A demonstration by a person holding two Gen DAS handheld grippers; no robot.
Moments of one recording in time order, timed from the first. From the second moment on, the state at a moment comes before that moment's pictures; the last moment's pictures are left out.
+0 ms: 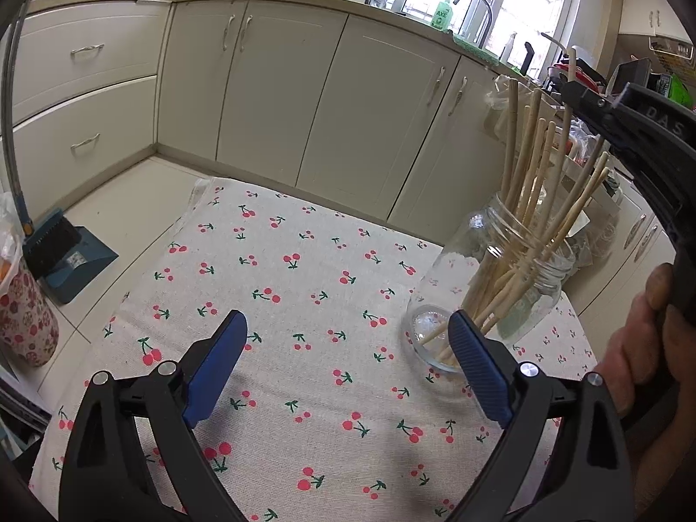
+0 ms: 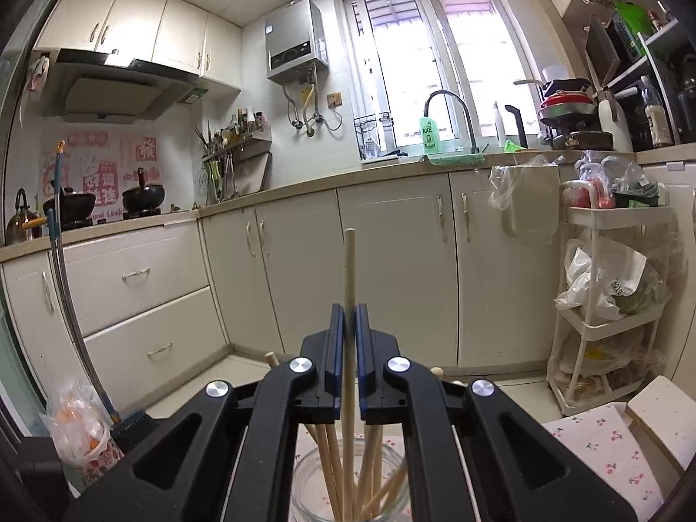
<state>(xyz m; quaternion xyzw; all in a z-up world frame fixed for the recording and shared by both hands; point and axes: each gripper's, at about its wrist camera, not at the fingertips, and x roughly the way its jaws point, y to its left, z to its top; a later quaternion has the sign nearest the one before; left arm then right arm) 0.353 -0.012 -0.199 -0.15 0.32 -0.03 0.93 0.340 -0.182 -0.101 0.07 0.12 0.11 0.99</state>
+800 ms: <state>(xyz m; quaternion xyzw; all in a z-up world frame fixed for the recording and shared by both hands) 0.358 -0.014 -0.203 -0.16 0.33 -0.03 0.93 0.333 -0.192 -0.096 0.07 0.14 0.11 0.98</state>
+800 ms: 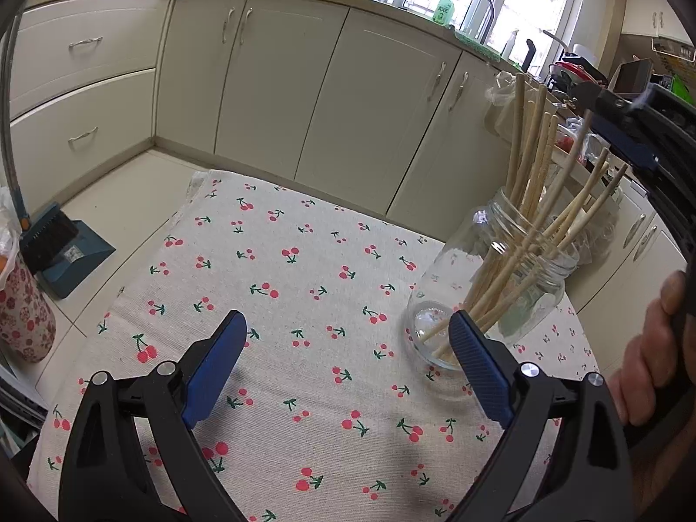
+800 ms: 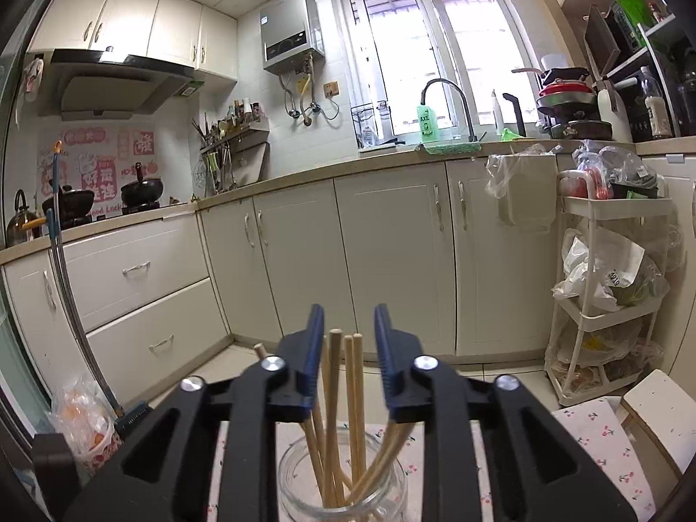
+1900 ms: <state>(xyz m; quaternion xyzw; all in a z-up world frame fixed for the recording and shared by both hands) 0.105 0.012 -0.043 -0.04 0.37 0.01 0.93 0.034 -0.206 -0.019 0.12 0.39 0.03 0.91</state>
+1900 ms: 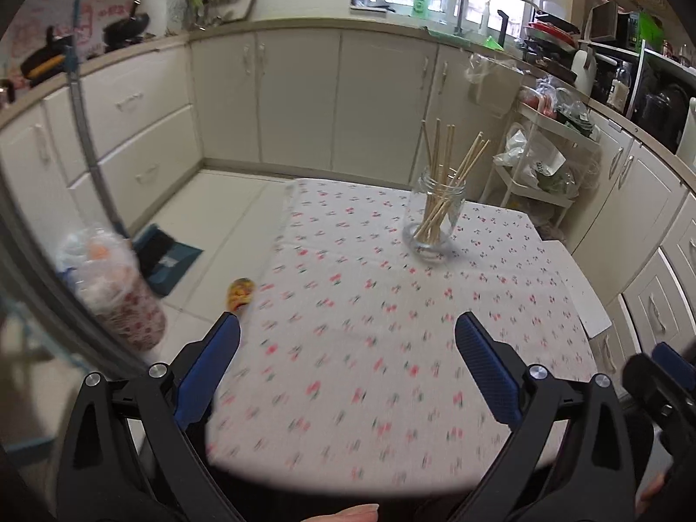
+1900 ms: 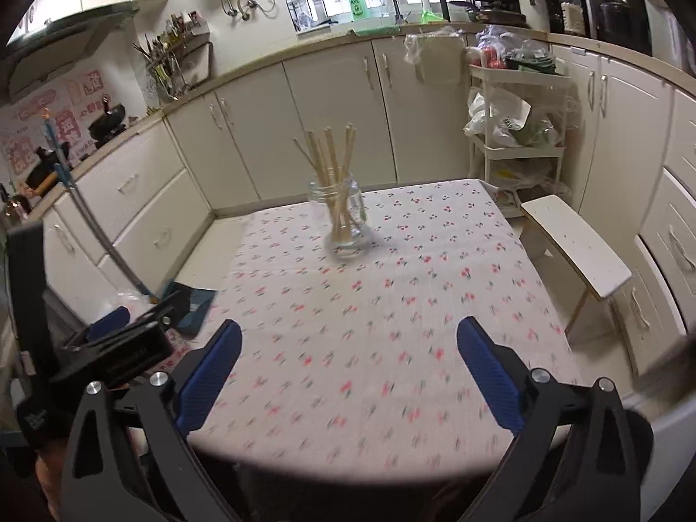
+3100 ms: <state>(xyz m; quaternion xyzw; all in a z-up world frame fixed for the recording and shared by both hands) -0.109 0.034 0.064 -0.04 0.29 0.01 0.96 -0.133 -0.182 0.065 0.11 0.34 0.04 0.94</state>
